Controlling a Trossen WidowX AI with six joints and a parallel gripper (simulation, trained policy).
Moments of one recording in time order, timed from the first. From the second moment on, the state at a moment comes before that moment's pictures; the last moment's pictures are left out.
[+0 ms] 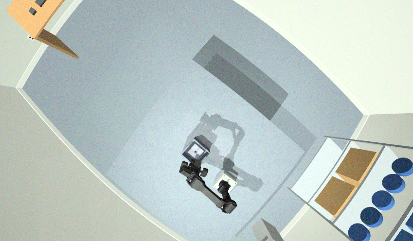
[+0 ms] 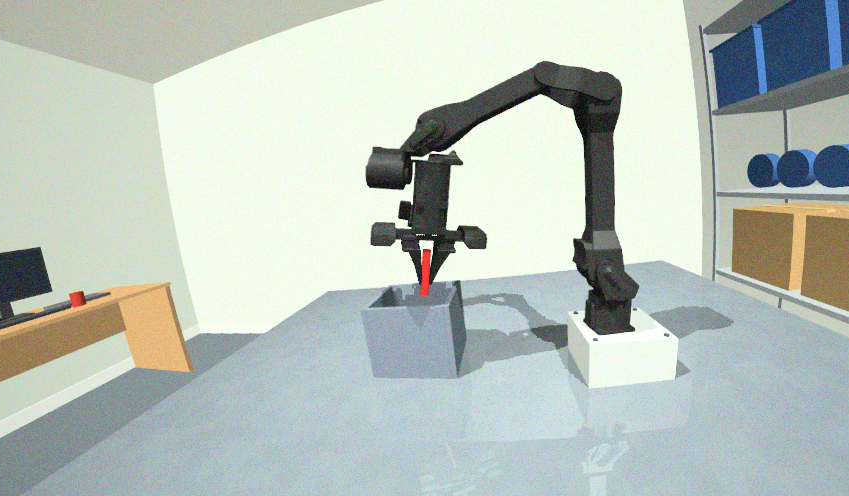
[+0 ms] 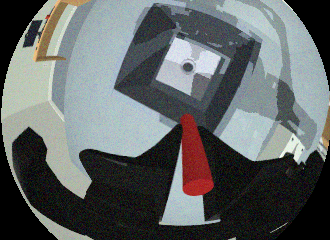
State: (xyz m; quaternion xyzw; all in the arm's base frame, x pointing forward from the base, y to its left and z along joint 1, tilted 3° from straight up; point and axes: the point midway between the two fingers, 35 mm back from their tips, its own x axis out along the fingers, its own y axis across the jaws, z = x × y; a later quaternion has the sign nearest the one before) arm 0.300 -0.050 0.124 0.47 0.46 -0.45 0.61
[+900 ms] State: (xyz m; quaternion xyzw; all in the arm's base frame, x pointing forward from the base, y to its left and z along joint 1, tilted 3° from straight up) arm 0.315 -0.101 0.075 0.46 0.48 -0.45 0.59
